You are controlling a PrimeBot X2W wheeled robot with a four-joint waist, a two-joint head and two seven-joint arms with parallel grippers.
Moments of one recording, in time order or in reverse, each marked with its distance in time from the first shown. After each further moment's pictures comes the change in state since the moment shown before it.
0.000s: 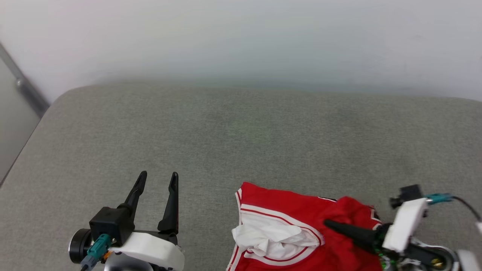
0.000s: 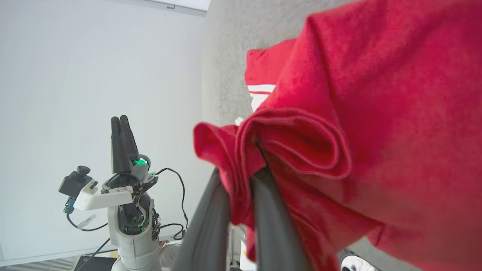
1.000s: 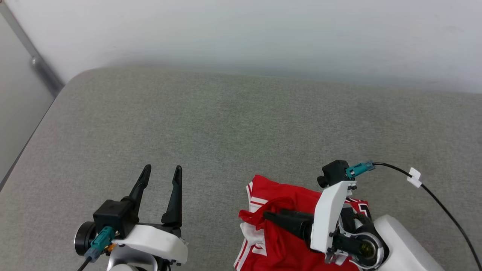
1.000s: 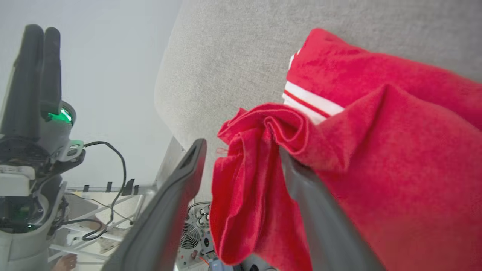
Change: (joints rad) left arm -0.049 -0.021 -0.013 0.051 -0.018 -0.019 -0.024; right arm -0.195 -0.095 0.643 0.088 -0.121 0.000 -0.429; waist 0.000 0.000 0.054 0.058
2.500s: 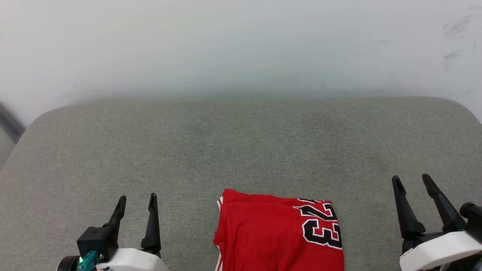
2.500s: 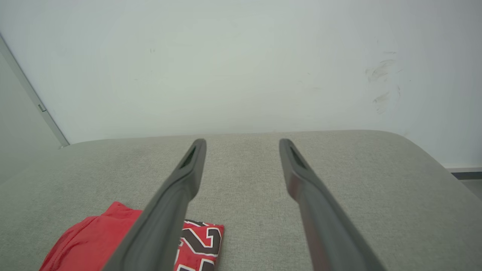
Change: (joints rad) left arm 0.117 0.020 0.053 0.055 -0.027 0.057 -0.043; right arm 0.460 0.037 -0.528 -0.554 -0.785 0.000 -0.576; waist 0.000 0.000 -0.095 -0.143
